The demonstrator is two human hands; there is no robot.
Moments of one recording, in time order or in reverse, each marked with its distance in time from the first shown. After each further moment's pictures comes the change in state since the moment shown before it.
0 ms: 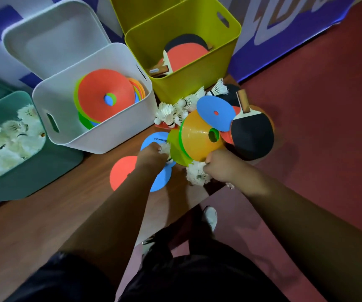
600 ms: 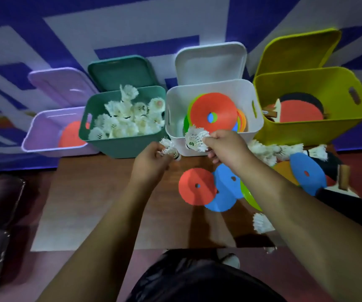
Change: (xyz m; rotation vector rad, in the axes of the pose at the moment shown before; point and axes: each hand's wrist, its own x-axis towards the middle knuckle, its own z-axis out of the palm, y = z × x) left_hand -0.121 -0.107 -0.175 -0.535 0.526 -0.035; right_hand 0.020 -0.250 -0.001 0.518 0.019 -0.416
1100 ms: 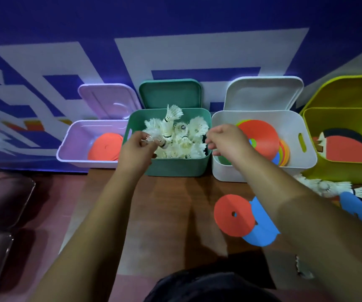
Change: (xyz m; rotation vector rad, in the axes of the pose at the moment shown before) left_hand 0.100 -0.018 -0.174 -0.112 0.199 0.007; right_hand 0.061 -0.125 0.123 0.012 -0.026 -0.018
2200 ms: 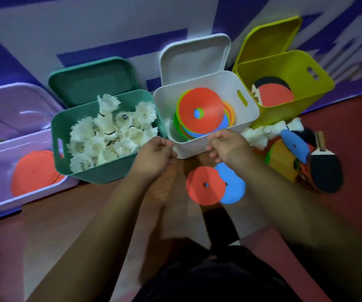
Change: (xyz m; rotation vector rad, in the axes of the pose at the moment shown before) left_hand -0.021 -0.003 0.114 -0.029 -0.643 0.004; right_hand -0.061 0.091 -0.039 0.036 0.359 0.212
